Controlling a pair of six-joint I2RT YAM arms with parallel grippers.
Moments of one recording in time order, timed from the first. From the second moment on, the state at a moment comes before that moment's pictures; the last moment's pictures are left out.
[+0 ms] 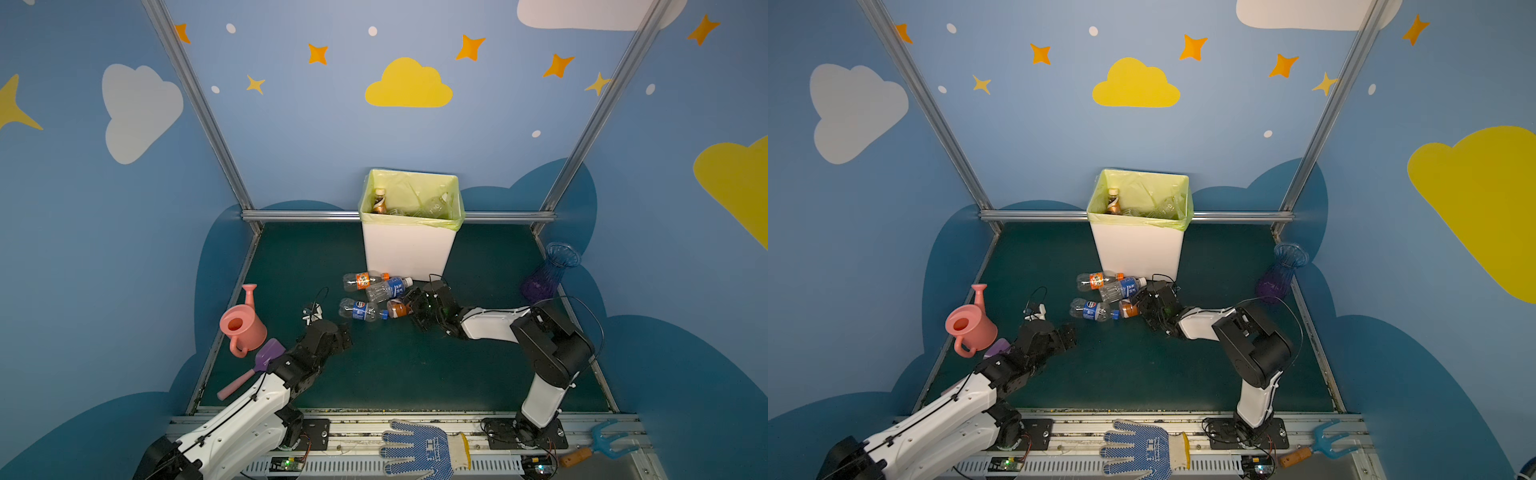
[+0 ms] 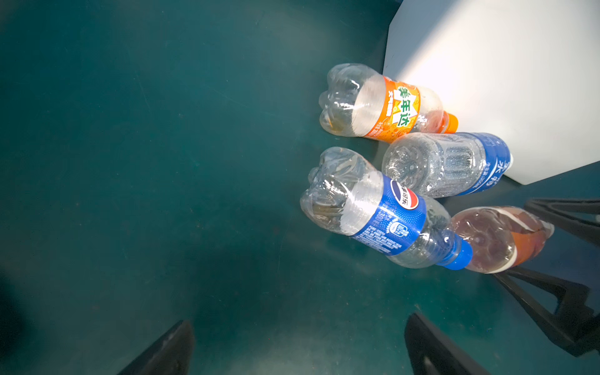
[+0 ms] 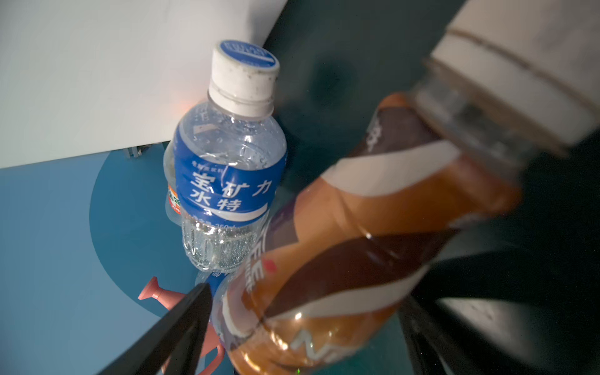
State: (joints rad) left arm -0.55 0.83 0.35 -0.27 -0.35 -0.73; right arm 0.73 1.81 0.85 0.29 -0.09 1.40
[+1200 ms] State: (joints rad) left arm -0.54 0.88 0.35 -0.22 -0.35 -0.71; right arm 0.57 1.19 1.07 -0.16 0.06 0.92
